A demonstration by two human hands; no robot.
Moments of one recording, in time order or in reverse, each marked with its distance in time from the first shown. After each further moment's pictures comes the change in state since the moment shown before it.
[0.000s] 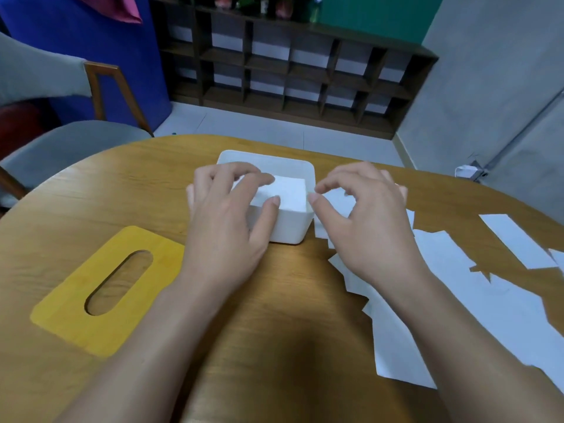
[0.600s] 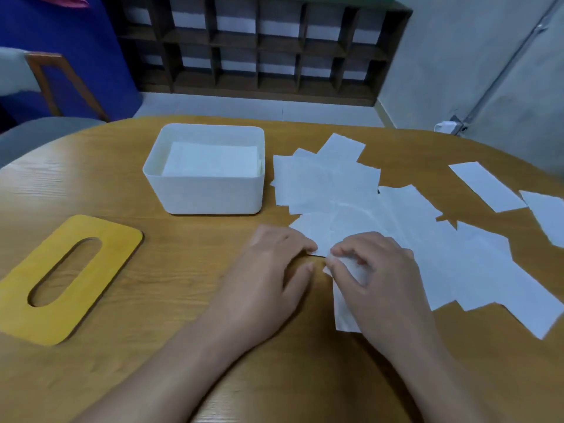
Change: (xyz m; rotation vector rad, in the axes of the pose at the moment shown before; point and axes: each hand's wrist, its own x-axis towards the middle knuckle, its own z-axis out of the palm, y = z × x) left_hand -0.083 0.070 0.047 -0.190 -0.550 0.116; right_hand -0.131 0.088 -0.014 0.048 -0.067 0.193
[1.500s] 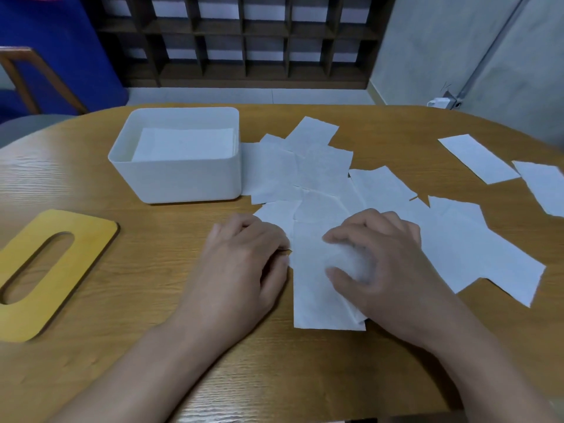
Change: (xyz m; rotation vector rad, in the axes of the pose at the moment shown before) left_hand -0.013 0.009 0.001 0.200 0.040 0.029; right_hand -0.006 0.028 -0.035 -0.100 -0.276 -0.092
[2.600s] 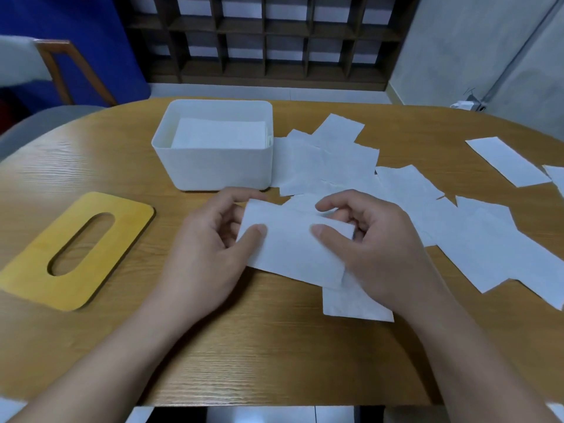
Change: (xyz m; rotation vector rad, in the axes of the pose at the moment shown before) left_hand -0.017 -0.037 -0.037 -0.733 0.130 -0.361; right_hand 0.029 -0.047 0.021 0.528 0.131 0.070
